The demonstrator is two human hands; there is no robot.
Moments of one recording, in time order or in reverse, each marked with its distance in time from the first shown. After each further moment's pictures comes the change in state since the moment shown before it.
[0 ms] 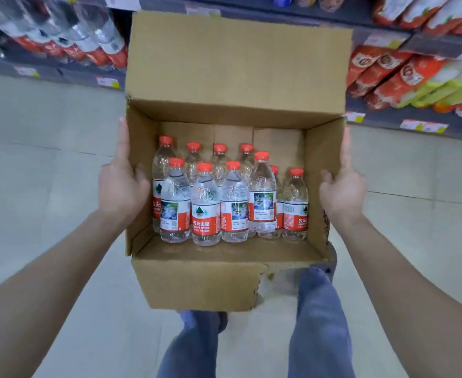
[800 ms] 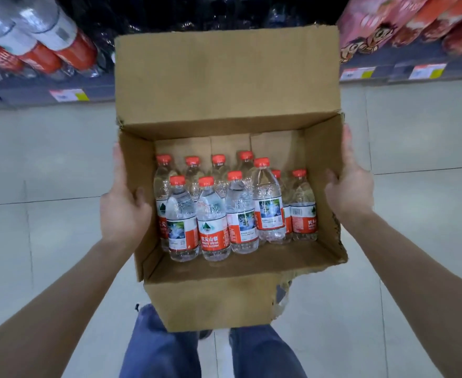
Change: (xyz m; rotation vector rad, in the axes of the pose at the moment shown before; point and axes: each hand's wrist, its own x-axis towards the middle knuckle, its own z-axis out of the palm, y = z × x) left_hand 0.203 -0.172 0.149 -0.001 -0.173 -0.015; right_hand 0.087 -0.042 0.261 -0.045 -0.058 0.178
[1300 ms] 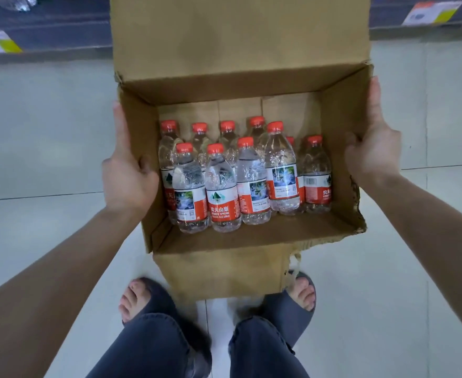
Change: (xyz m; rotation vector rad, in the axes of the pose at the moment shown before) left_hand 0.097 -0.032 0.137 -0.043 0.010 0.028; right_hand 0.114 0.033 0.120 -0.014 0.030 0.012
